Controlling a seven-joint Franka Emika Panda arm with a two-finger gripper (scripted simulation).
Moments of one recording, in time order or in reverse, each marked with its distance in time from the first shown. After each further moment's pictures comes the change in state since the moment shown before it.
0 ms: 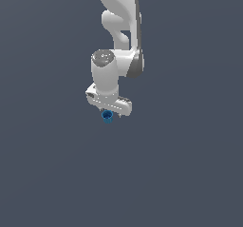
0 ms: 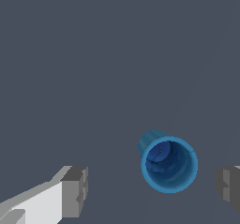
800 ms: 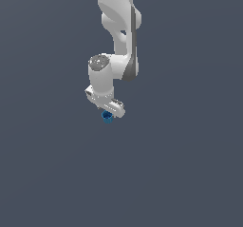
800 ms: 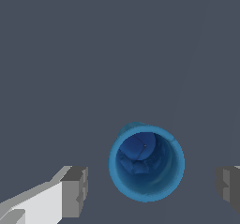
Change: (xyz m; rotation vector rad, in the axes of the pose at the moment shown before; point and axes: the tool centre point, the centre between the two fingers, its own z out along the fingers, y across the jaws) arm -0.017 0.031 0.032 -0.008 0.000 0.203
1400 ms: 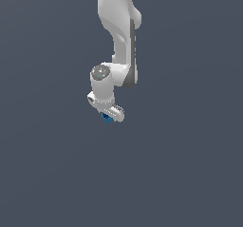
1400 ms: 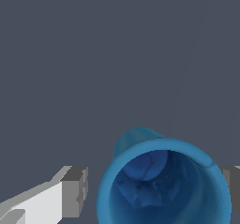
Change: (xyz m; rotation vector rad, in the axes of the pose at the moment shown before) arm -0.001 0.001 0.041 -0.001 0.000 0.005
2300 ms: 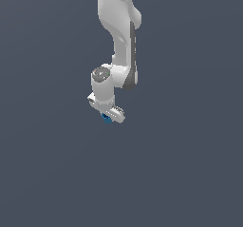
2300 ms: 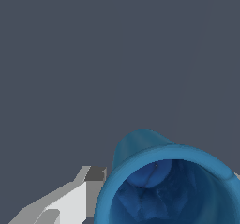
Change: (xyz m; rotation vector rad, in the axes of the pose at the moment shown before) arm 0.000 -0.001 0.008 0.001 0.001 0.001
